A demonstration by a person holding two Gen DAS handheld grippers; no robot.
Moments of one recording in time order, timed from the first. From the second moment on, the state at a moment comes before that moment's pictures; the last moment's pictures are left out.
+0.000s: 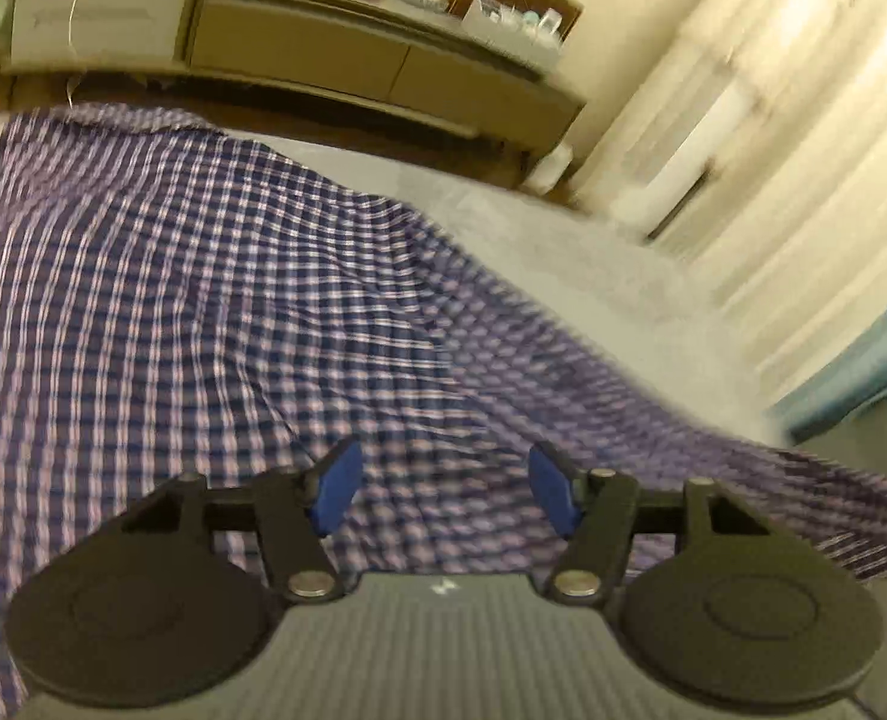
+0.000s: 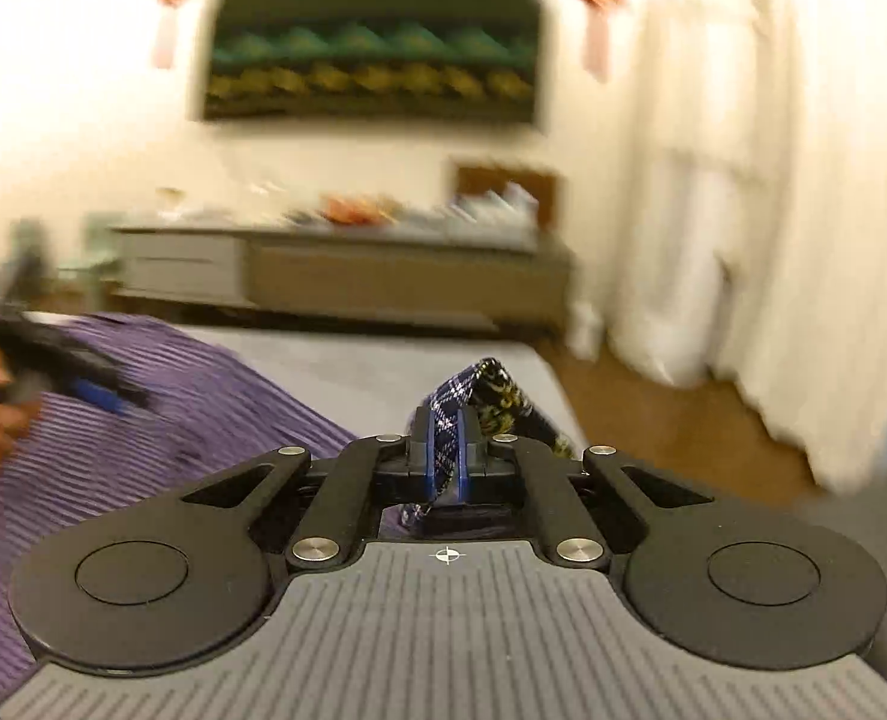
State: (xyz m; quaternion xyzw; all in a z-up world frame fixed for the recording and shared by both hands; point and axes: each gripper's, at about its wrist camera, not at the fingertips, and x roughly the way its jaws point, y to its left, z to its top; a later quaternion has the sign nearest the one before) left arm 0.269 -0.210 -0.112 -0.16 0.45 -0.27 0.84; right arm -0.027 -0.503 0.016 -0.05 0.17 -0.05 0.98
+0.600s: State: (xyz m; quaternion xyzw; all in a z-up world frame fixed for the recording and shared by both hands) left arm 0.179 -0.193 -0.134 -0.27 0.45 -0.44 0.73; right arm 0.008 -0.315 -0.073 -0.06 0.24 0.08 0.97
